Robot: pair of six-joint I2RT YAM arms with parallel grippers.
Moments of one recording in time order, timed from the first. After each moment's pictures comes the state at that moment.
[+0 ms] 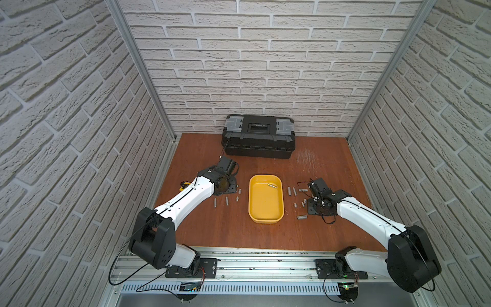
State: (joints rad) left arm -0.49 1.44 1.09 -0.79 -0.12 -0.51; right arm 0.32 1.26 0.70 -0.76 0.19 0.50
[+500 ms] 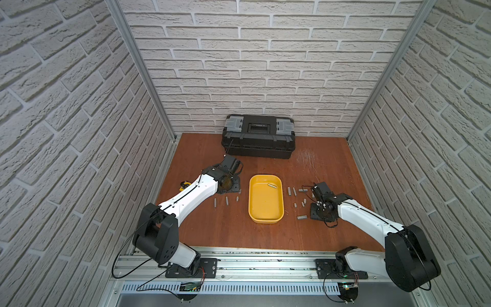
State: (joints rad) left arm -0.53 1.49 1.14 -0.79 -0.12 -0.51; right arm 0.27 1.27 0.63 -0.74 0.14 0.53
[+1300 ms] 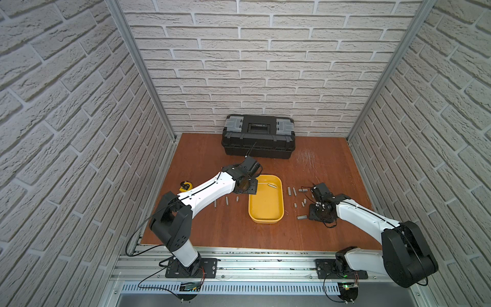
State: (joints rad) left arm -0.72 1.65 1.28 -0.79 -0.12 -0.51; right arm 0.27 1.30 0.61 -0.71 0.11 0.53
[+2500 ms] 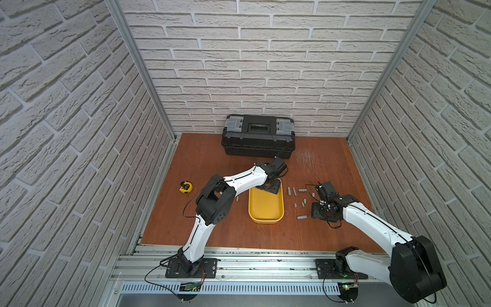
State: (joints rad) left arm -0.83 2.16 1.71 -0.80 -0.13 -0.40; right arm 0.24 1.18 0.63 -0.78 0.13 0.50
